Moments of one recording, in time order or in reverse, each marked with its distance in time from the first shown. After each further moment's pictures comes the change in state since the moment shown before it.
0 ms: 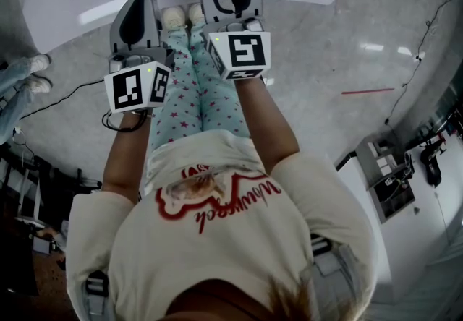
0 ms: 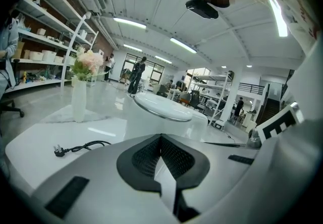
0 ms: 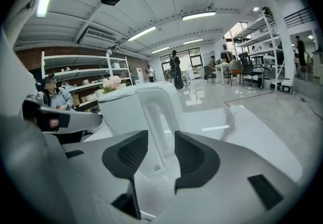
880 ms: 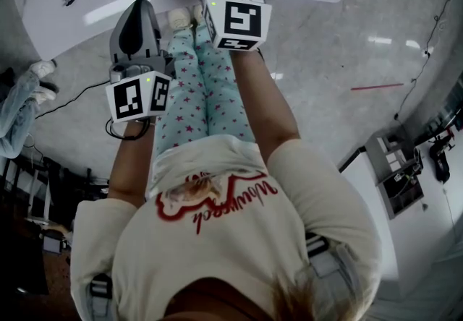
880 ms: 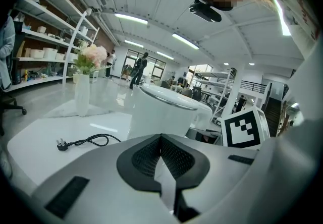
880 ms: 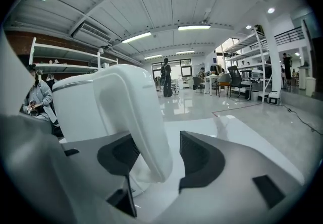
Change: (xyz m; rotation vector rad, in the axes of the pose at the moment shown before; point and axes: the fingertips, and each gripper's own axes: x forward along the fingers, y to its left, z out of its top) left arm 0.001 0.014 -0.020 -0.014 0.050 0.016; right arm 0.057 -0.044 0.013 -0.037 -0.085 -0.168
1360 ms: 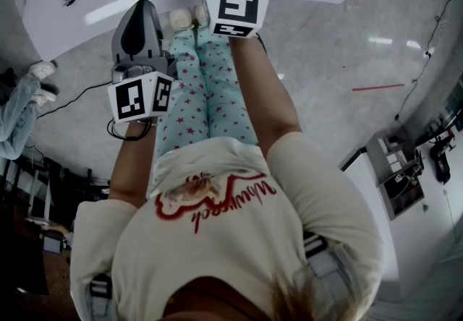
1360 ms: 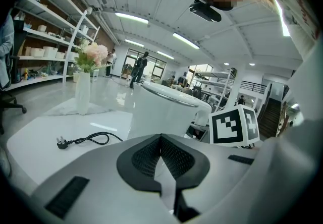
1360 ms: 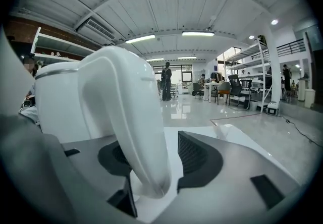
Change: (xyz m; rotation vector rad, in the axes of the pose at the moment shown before) left arm 0.003 0.001 -0.004 -0.004 0.006 -0.003; right arm 0.027 -0.004 0.017 -0.065 -0.053 -0.032
